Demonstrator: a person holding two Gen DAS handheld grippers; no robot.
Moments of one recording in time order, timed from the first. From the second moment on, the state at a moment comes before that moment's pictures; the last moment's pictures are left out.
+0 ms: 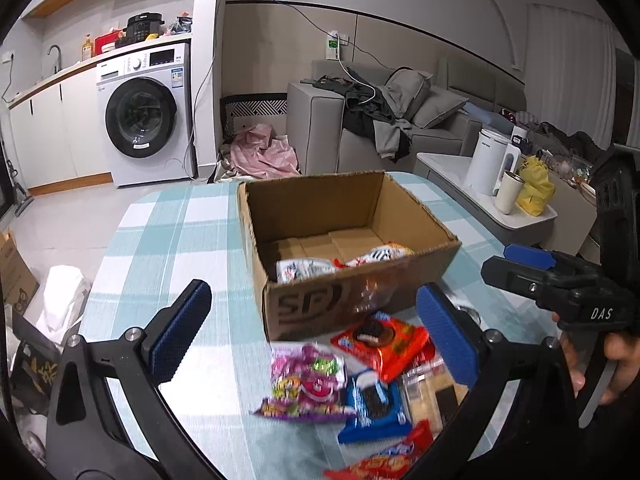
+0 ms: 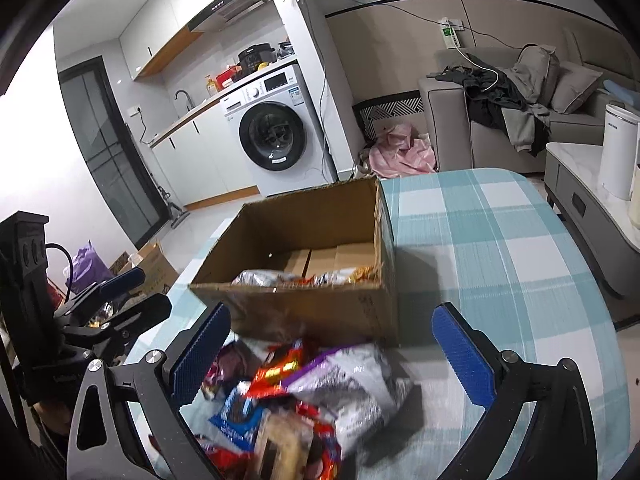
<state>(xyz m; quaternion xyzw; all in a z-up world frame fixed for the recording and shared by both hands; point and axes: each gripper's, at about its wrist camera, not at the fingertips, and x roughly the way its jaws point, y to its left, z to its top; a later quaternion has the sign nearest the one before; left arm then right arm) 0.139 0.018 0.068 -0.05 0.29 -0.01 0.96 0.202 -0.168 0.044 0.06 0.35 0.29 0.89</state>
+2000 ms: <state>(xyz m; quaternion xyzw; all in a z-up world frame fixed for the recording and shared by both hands) 0.074 -0.032 -0.011 -0.01 0.42 -0.11 0.90 0.131 -0.123 -0.026 -0.05 0.44 0.37 0.81</state>
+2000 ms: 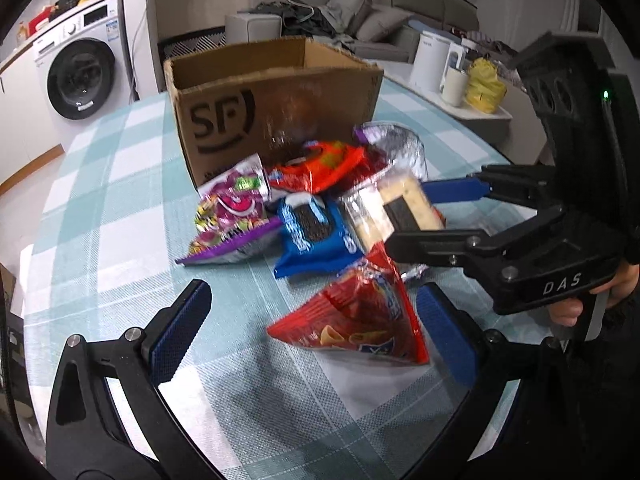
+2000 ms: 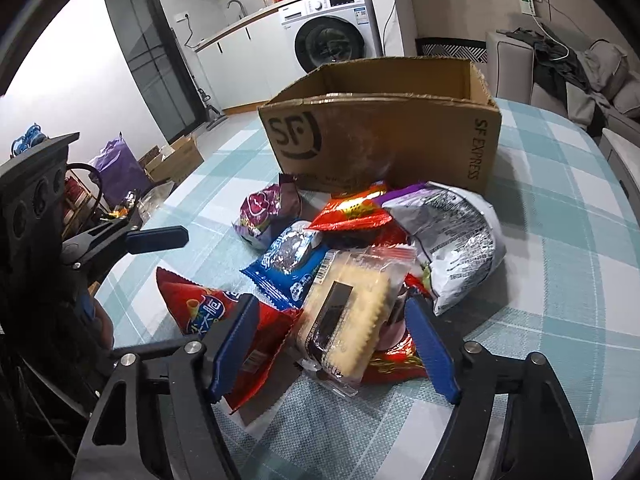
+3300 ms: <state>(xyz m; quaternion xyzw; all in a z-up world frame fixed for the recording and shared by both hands) 0.076 -0.040 -0.038 0.00 0.43 -0.16 0.89 0.126 -0.115 -0.033 -0.02 0.44 0.43 0.79</state>
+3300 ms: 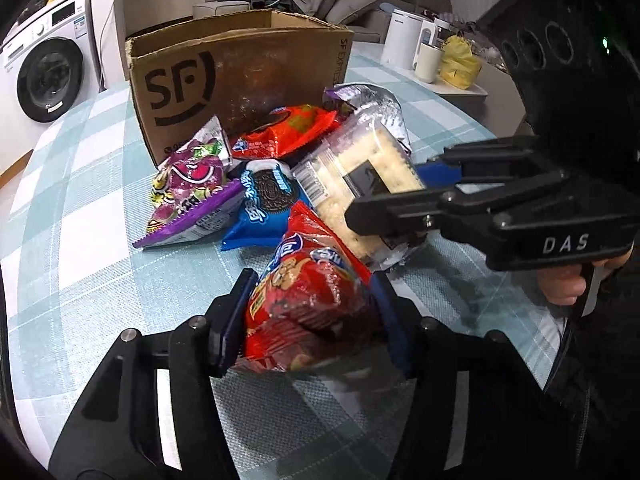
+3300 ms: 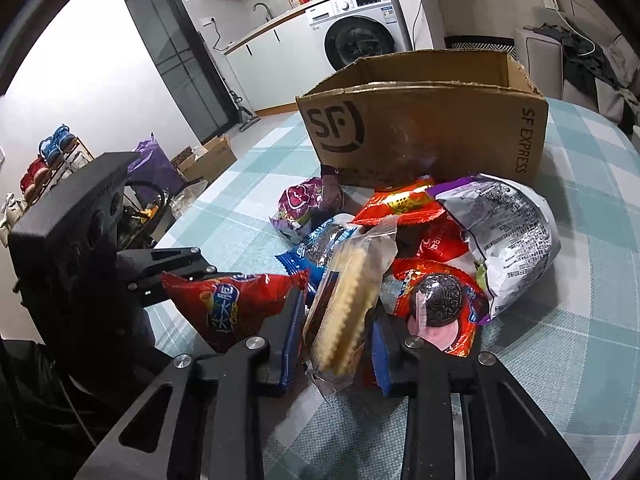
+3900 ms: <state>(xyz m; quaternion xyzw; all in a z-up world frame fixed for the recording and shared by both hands) 0.073 -0.003 -0.017 -0.04 0.40 -0.13 0.90 0.119 -0.119 -0.022 -0.01 0.41 0.43 0.80</state>
